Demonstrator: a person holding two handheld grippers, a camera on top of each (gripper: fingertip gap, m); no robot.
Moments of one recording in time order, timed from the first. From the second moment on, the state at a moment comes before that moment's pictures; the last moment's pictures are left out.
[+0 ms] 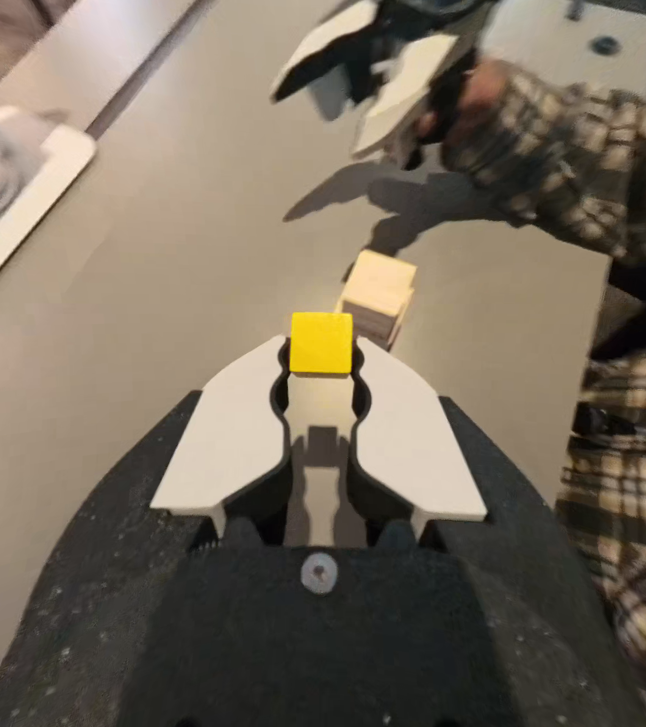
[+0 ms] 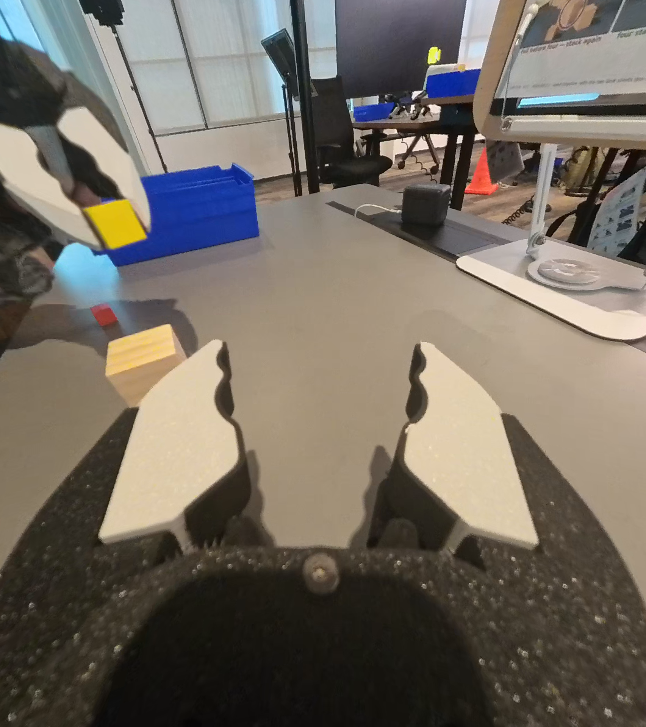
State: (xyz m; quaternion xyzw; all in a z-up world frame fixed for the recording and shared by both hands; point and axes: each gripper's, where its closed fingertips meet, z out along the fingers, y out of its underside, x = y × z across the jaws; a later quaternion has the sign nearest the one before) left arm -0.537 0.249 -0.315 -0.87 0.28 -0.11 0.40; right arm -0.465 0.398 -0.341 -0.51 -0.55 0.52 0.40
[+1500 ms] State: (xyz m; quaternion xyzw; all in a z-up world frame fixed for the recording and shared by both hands) left arm -0.472 0.281 -0.360 -0.83 0.42 -0.15 0.33; right arm -0.466 0.398 -0.343 -0.51 -0.55 0.52 0.40
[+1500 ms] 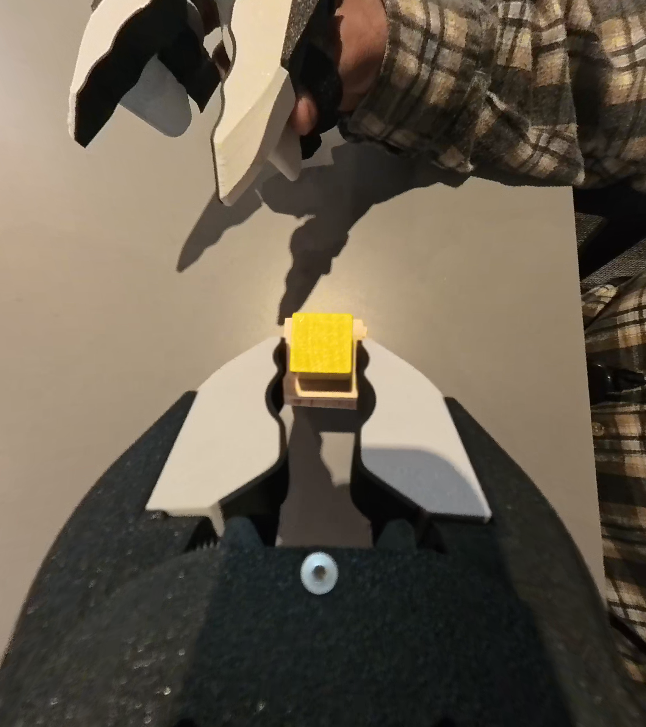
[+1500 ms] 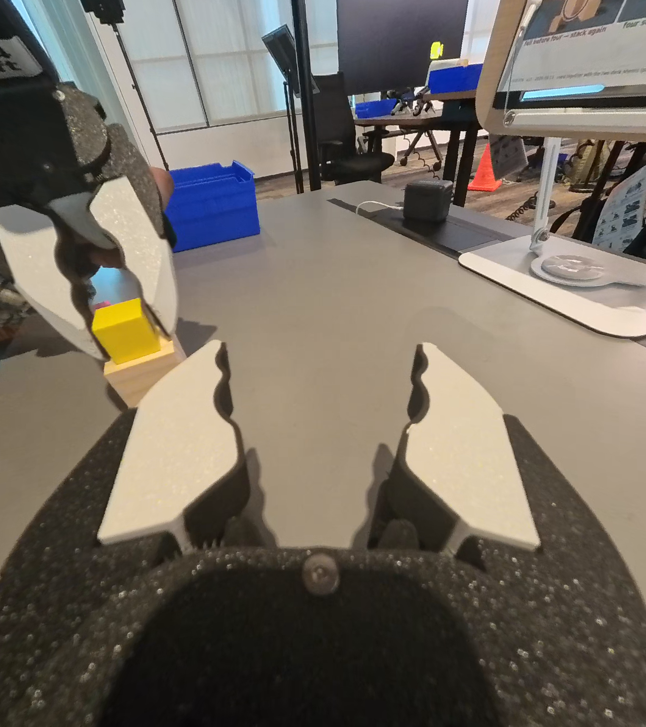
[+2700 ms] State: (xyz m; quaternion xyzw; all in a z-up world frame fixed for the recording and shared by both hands) left arm -0.633 0.078 -0.428 -0.87 0.28 -0.17 0.38; right arm -0.475 0.380 -0.353 -0.50 -0.58 0.52 0.39
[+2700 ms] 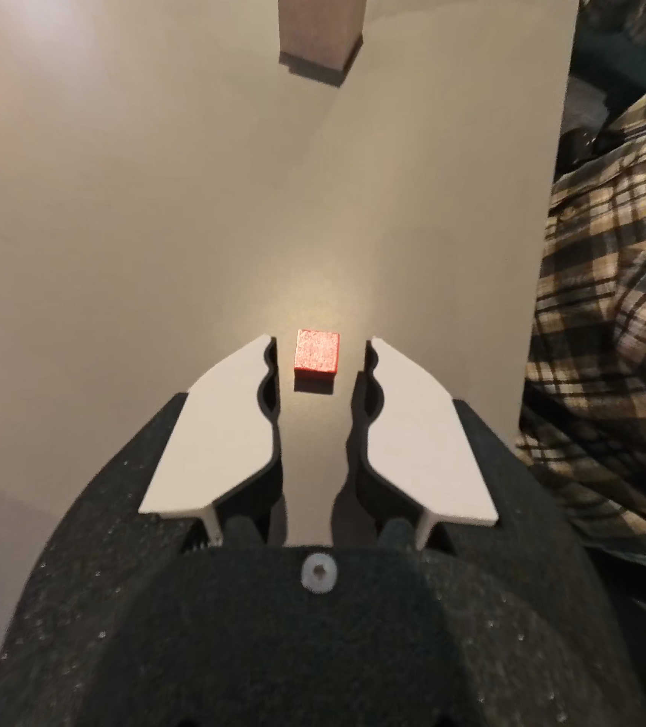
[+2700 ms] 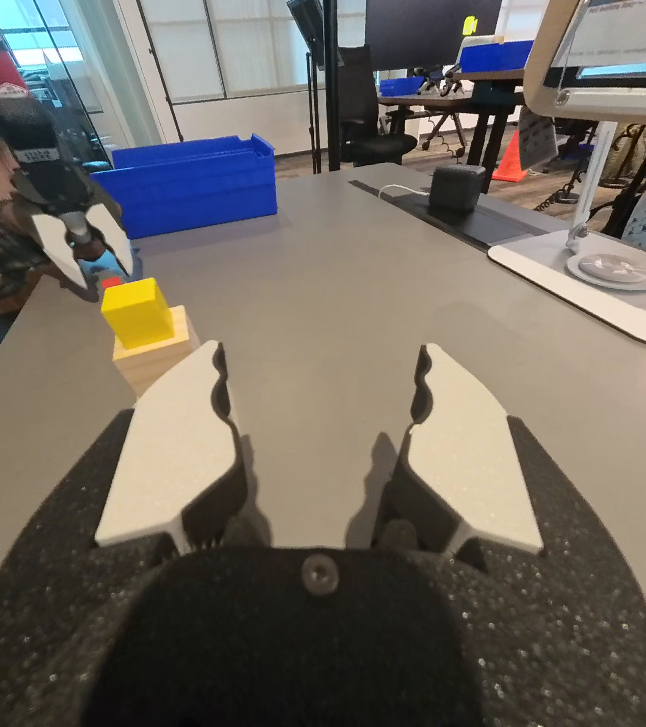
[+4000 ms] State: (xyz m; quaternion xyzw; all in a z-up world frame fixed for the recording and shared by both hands) left arm -0.488 0.276 -0.302 -0.81 0.38 -0.15 0.42; right arm -0.467 0.395 -0.346 -0.51 -0.55 0.53 0.40
